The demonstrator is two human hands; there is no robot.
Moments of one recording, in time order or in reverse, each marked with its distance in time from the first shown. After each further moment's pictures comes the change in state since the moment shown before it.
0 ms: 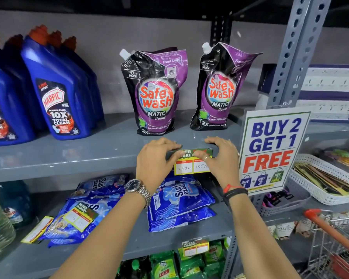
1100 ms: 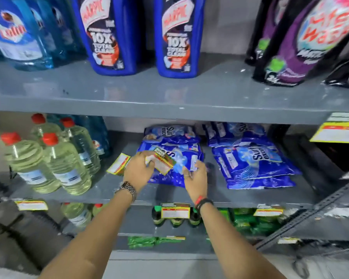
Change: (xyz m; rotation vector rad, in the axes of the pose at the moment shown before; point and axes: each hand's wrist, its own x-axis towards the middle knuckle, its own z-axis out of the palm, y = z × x) left_hand -0.186 -0.301 -0.052 -0.153 -0.298 -0.750; right_hand -0.206 -0.082 0.324 0.256 -0.415 0.482
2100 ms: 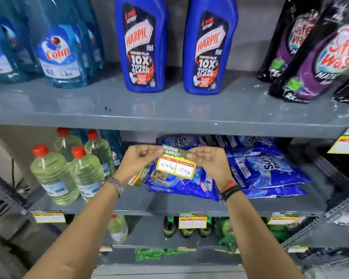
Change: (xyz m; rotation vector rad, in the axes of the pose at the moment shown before) left_hand 0.023 -0.014 -0.104 -0.606 -0.205 0.035; right_hand -0.009 -0.131 -0.024 0.232 -0.230 -0.133
